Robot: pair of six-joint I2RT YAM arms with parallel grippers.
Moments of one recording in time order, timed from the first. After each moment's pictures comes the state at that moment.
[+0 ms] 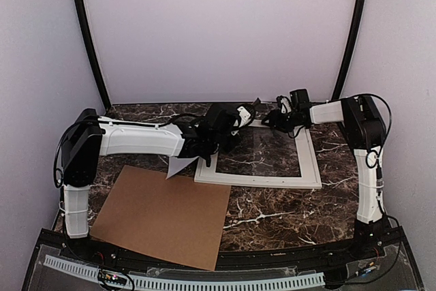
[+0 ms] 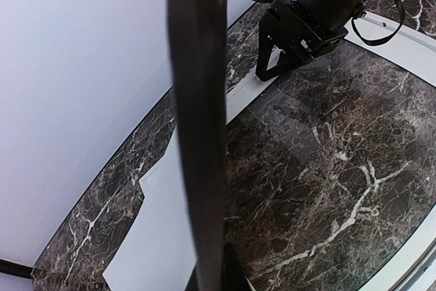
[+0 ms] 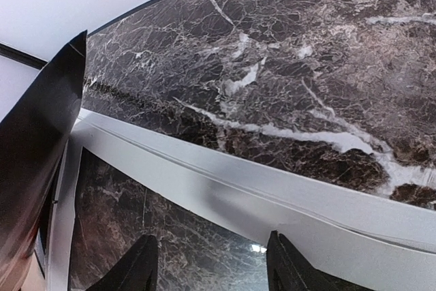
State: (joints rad) left arm -0.97 2.04 1.56 -0.04 -0.54 0.27; right arm 0.25 2.28 1.58 -0.05 -0.47 0.40
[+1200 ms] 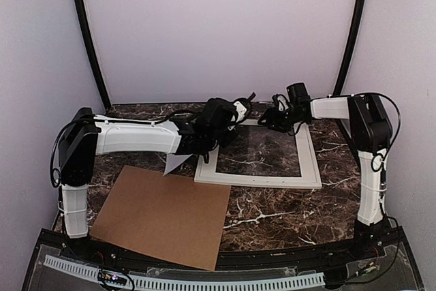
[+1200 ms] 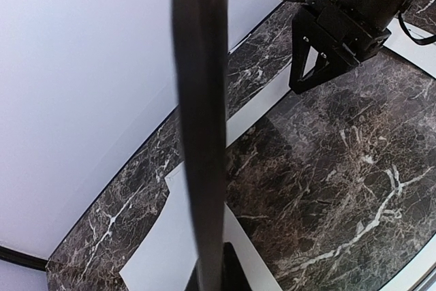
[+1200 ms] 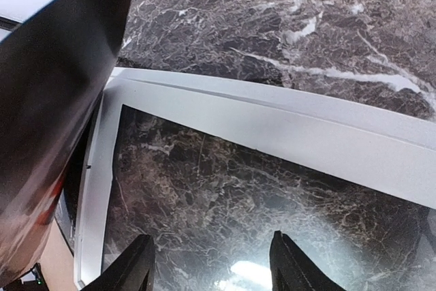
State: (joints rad) left arm -0.96 2.02 1.56 -0.04 -0.60 0.29; right arm 0.29 2.18 1.57 -0.23 -0.50 0.41
